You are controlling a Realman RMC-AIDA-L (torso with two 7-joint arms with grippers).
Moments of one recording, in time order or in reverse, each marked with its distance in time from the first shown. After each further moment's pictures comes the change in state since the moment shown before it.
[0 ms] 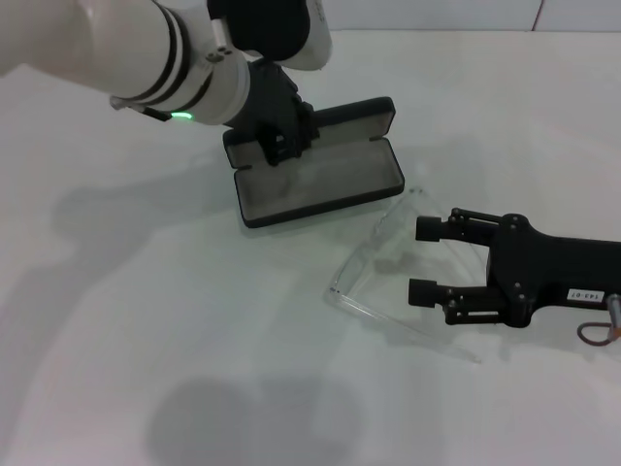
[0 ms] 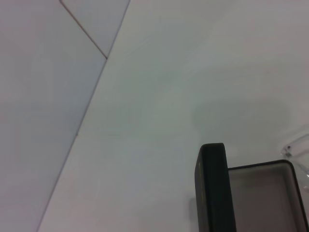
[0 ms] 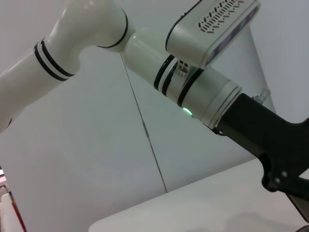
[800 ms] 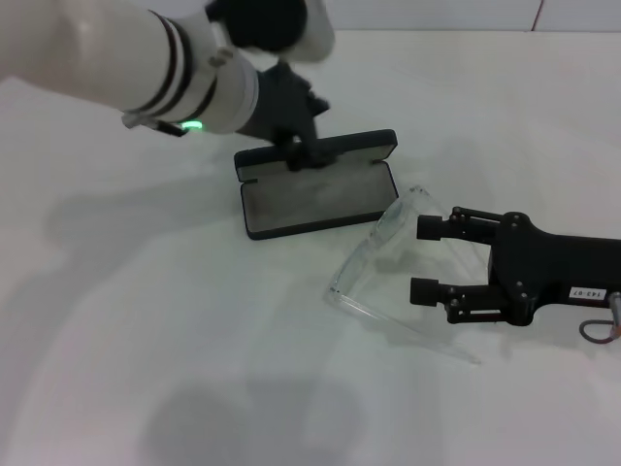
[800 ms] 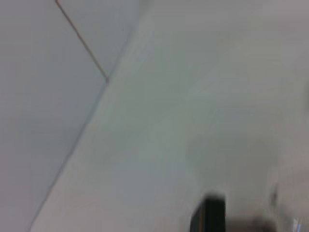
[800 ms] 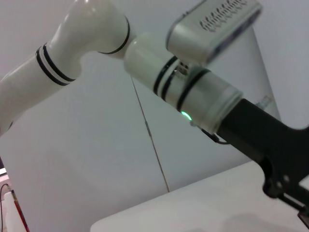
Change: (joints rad) left arm 0.046 -0.001 0.000 0.028 -0.113 -0.026 -0.047; right arm 0.004 -0.005 0.000 -0.003 0.001 -0.003 -0.001
